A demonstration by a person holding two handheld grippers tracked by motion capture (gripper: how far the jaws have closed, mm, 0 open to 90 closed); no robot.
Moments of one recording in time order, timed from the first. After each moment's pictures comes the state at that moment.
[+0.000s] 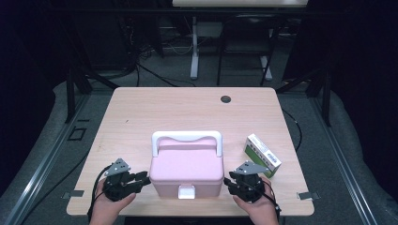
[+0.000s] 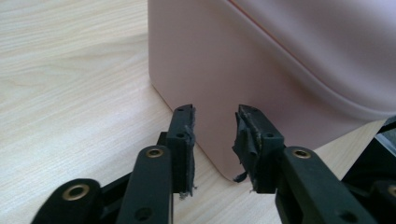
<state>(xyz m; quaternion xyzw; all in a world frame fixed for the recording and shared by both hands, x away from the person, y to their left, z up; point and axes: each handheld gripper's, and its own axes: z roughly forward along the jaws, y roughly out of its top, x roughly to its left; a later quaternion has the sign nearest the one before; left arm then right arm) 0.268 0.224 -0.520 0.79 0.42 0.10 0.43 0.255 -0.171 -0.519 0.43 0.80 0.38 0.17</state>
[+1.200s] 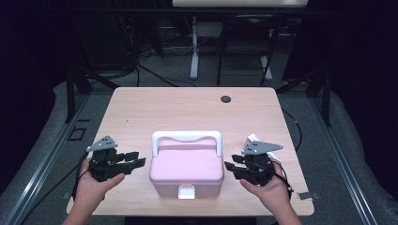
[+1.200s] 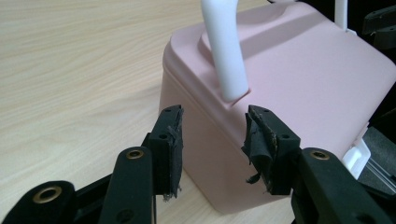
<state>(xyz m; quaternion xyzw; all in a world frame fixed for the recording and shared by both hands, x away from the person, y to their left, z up) 0.292 0.237 -0.445 0.79 0.41 0.09 0.45 0.272 -0.182 -0.444 0.39 0.81 0.42 0.15</state>
